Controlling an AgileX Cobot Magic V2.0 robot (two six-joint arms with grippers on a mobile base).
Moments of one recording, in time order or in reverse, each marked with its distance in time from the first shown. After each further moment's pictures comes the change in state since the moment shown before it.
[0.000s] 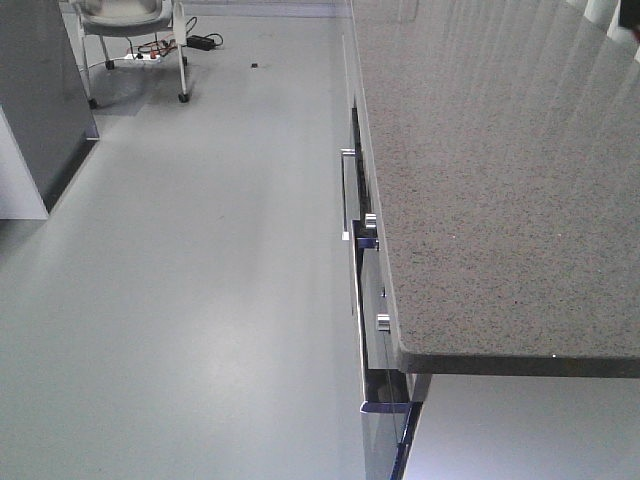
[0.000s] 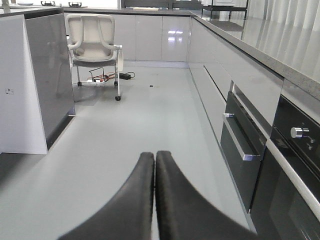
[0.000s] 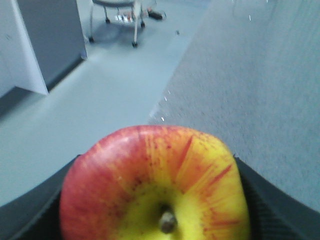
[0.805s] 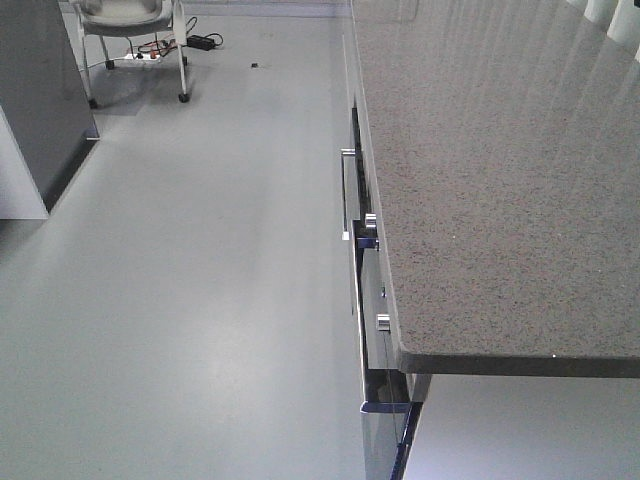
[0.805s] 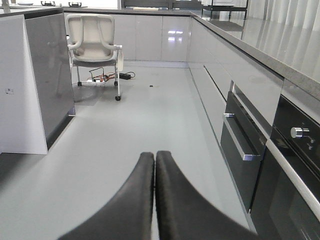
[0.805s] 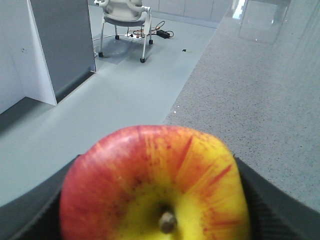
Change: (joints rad) left arm 0.000 0.000 0.000 0.000 0.000 0.000; right arm 0.000 -0.057 0.000 0.023 0.025 -0.005
